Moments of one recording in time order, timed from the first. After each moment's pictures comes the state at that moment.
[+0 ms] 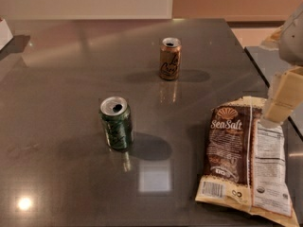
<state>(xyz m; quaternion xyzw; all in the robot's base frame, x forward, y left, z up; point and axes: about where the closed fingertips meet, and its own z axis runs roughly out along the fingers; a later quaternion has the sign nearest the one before) 0.438 -0.217 0.976 -0.60 0.78 -0.03 0.16</state>
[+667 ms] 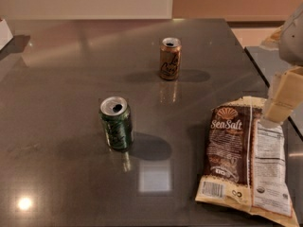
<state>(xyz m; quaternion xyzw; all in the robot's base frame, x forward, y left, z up) 0.438 -0.217 0.976 -0.60 0.78 -0.03 0.16</state>
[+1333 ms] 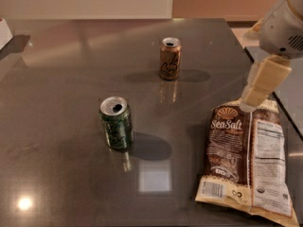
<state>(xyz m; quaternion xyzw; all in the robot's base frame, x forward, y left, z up) 0.478 -0.195 0.973 -0.61 0.77 -0.01 0.19</state>
